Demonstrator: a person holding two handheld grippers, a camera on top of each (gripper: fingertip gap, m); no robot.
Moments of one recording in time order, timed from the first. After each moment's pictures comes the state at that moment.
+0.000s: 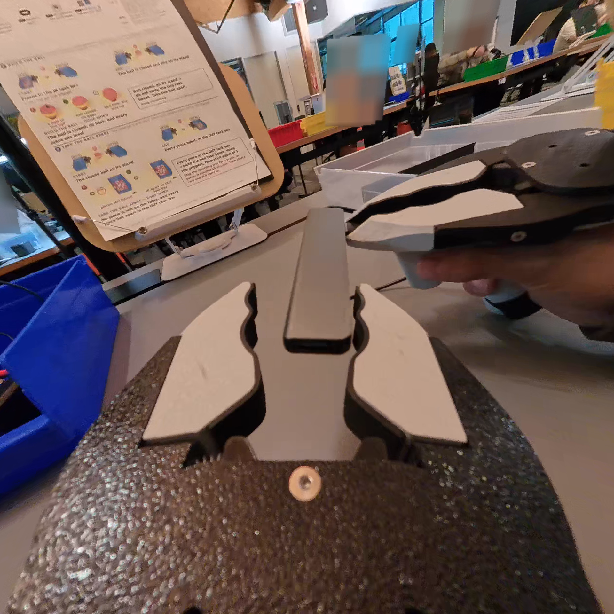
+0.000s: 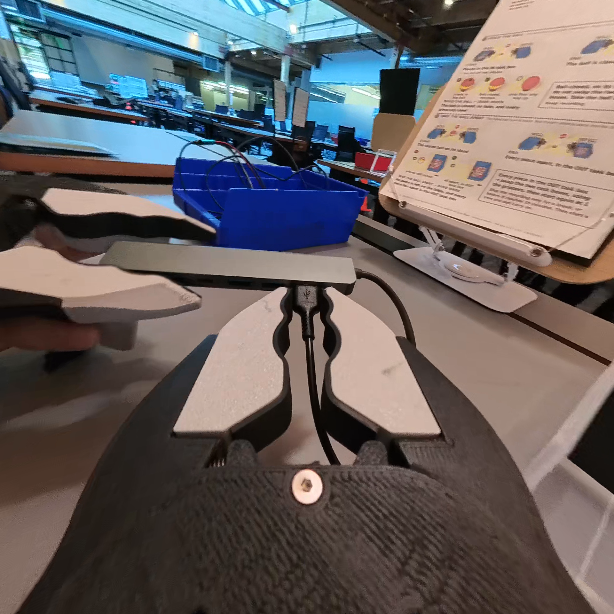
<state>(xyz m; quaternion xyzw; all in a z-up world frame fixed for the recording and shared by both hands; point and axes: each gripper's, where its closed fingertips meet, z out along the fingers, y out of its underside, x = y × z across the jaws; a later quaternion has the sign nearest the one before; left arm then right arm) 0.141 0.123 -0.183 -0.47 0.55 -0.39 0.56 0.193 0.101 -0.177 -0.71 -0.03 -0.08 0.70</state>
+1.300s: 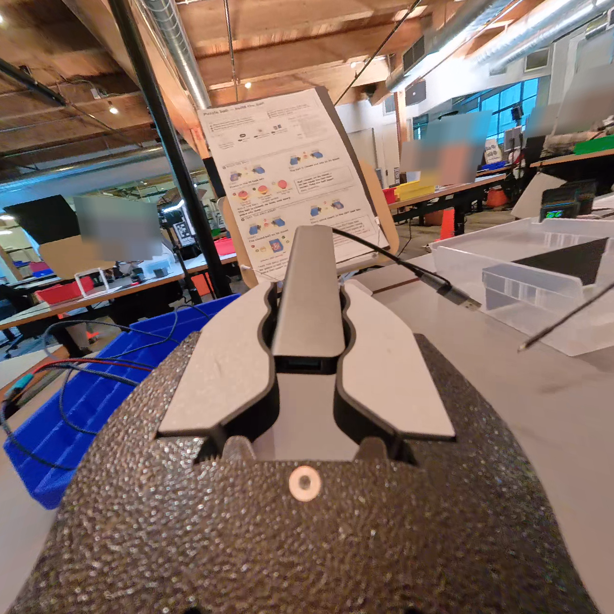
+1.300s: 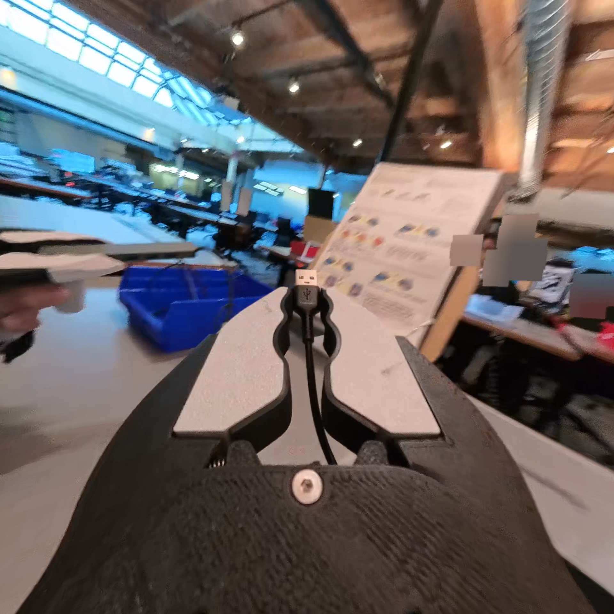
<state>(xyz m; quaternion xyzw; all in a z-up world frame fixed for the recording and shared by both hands) 0.084 0.215 -0.090 -0.47 0.43 -0.37 0.67 0.228 0.023 -0.041 -0.60 -0.01 -0.18 0.77</state>
